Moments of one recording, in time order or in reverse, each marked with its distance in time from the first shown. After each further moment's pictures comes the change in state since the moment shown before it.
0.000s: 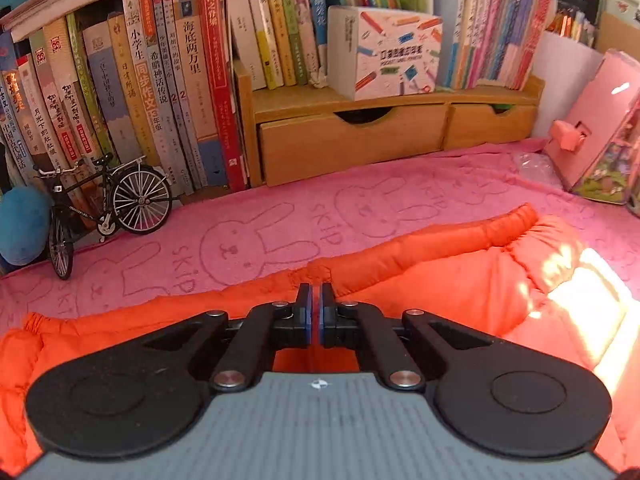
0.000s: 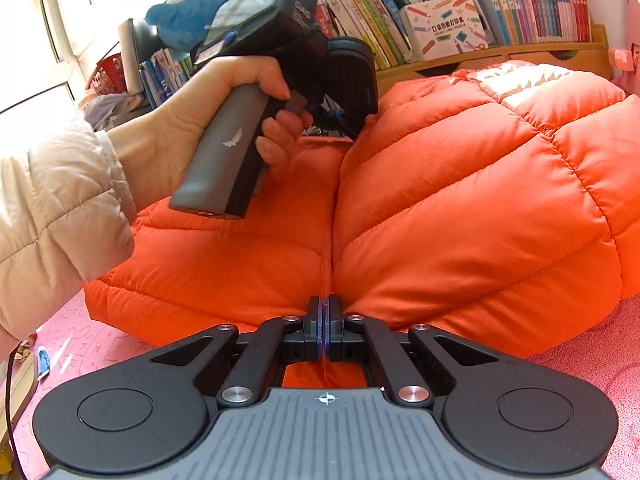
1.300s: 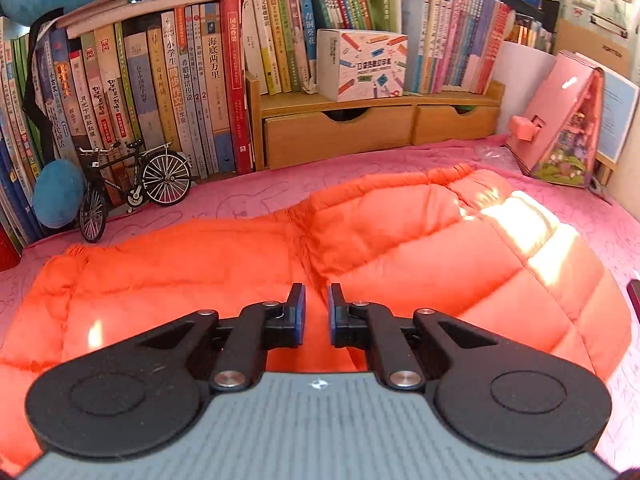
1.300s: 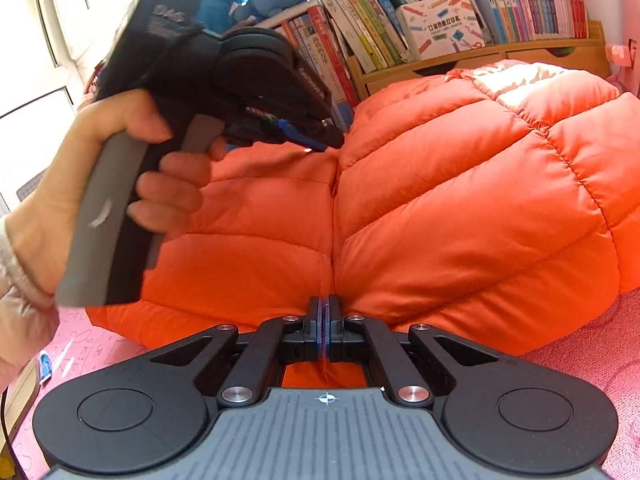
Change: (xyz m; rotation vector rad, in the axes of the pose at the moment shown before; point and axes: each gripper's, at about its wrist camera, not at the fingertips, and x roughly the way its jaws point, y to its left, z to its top) left arm -0.059 -0.002 -0.056 0.017 -0.040 -0.009; right arm 0.003 -0.014 0.001 0.013 -0.004 0.001
